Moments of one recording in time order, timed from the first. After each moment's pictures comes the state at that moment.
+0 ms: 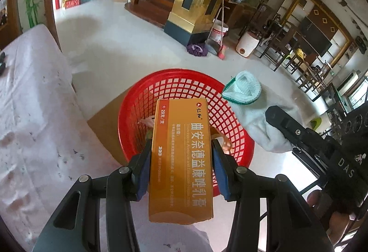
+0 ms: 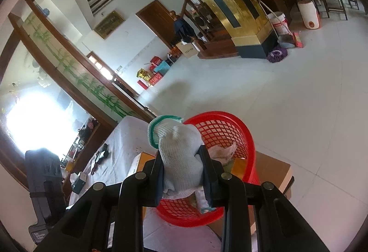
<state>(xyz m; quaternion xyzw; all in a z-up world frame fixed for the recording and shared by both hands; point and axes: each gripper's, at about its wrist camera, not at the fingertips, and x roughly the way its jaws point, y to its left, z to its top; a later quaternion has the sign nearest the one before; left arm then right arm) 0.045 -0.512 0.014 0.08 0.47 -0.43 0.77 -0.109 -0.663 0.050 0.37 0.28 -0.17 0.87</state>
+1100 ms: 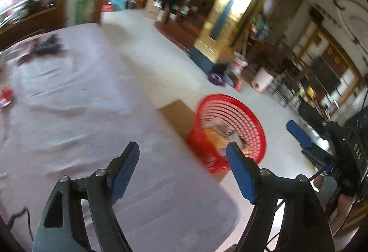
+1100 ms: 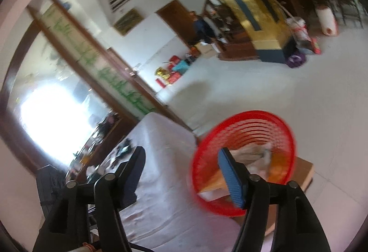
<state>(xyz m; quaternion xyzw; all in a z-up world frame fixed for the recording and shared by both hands) 0.048 -0.338 0.071 -0.02 0.43 -0.36 0.83 -0.086 -0.573 0.103 0.34 0.26 -0.10 0.90</state>
